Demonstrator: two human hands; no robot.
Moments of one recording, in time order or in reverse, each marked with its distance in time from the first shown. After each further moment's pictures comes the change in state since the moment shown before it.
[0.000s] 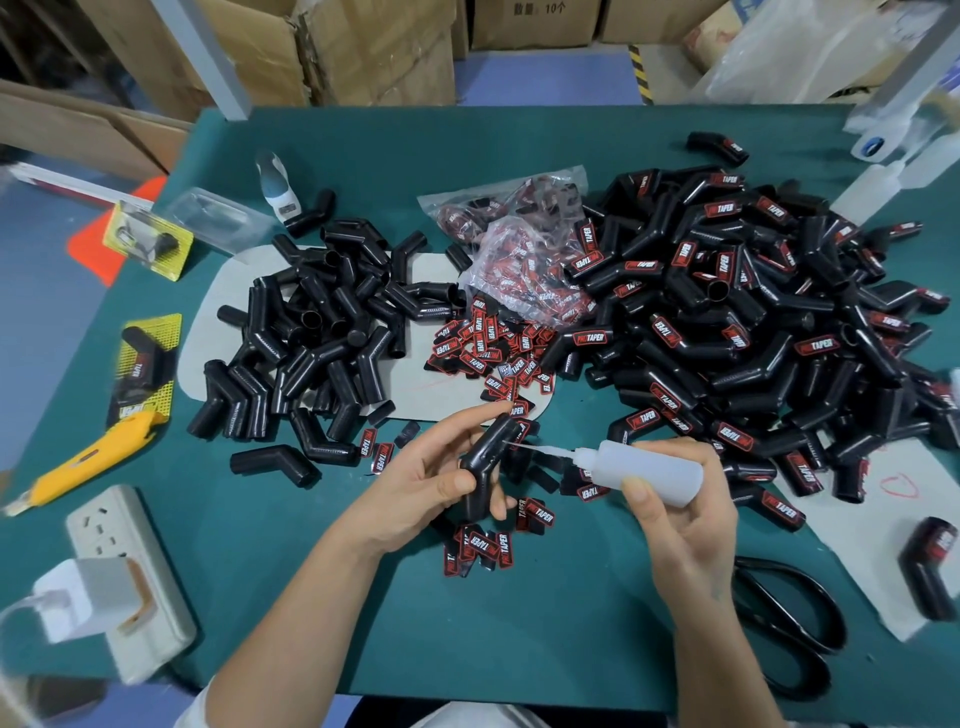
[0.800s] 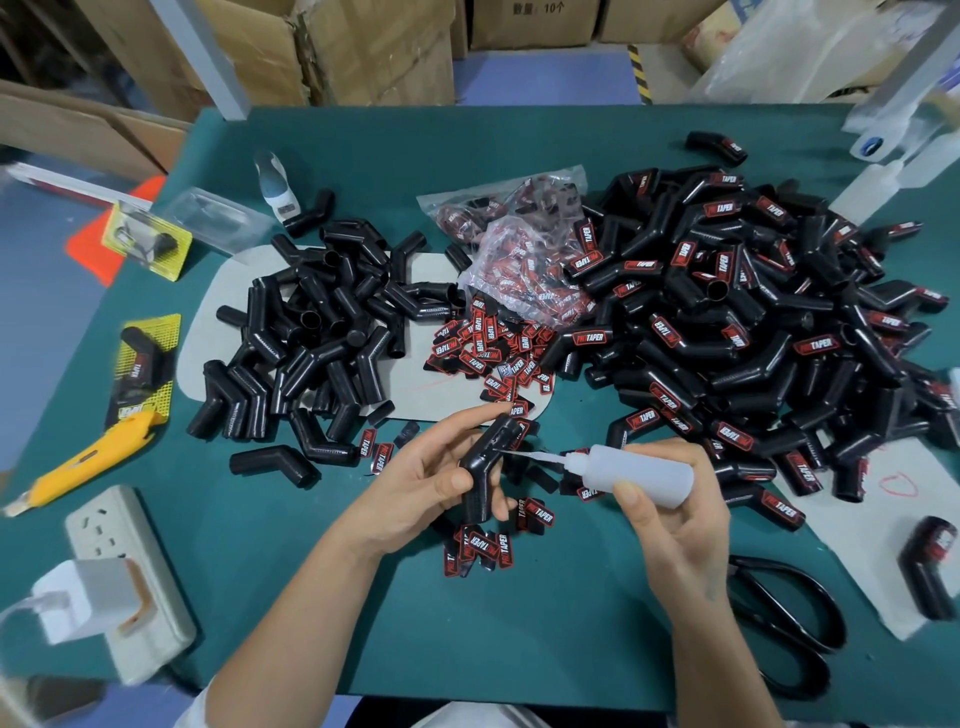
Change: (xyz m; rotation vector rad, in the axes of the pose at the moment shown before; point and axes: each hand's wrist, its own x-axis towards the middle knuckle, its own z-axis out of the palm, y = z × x) left_hand -0.001 -0.003 -0.004 -0.047 0.002 -0.032; right_hand 0.000 -0.001 0.002 -0.008 -0.032 -0.015
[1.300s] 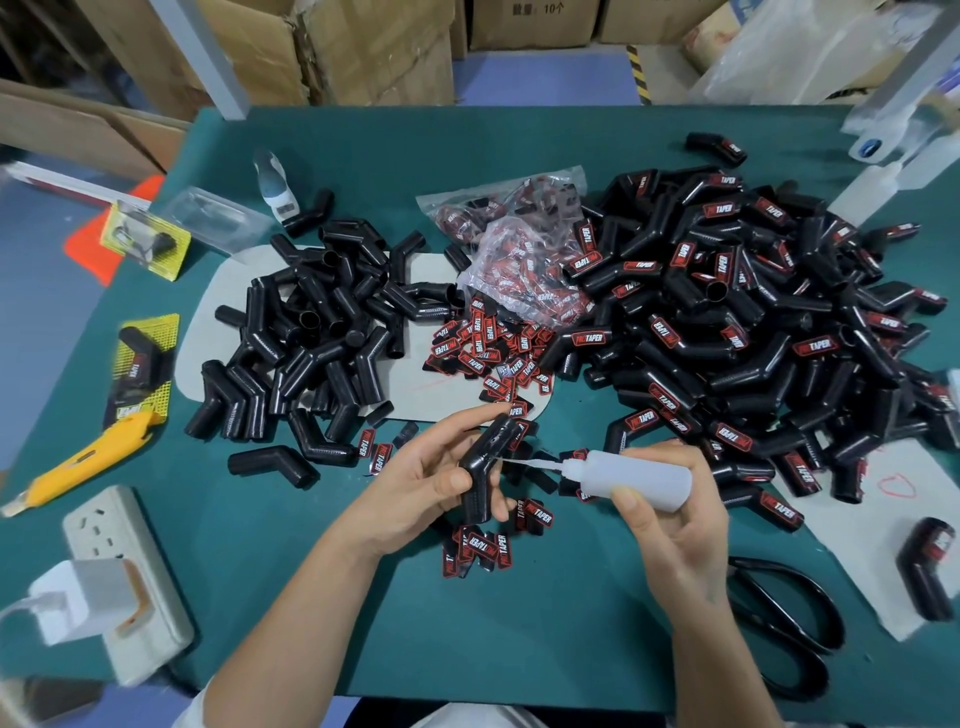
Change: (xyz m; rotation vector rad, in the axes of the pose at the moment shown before) left_hand 0.000 -0.001 -0.001 -0.013 -0.003 -0.009; right_hand -0.001 -0.002 0.000 0.003 -0.029 0.008
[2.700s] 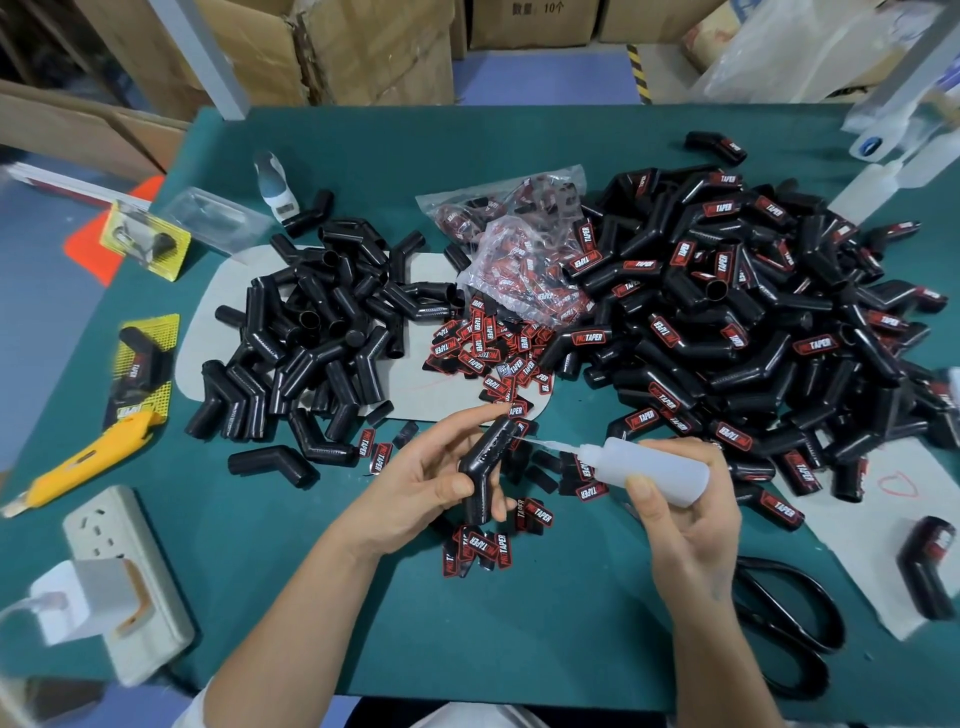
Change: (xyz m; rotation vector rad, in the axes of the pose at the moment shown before) left_hand 0.001 0.002 0.003 0.021 -0.002 0.044; right_hand 0.000 0.007 -0.004 -0.004 0.103 0.017
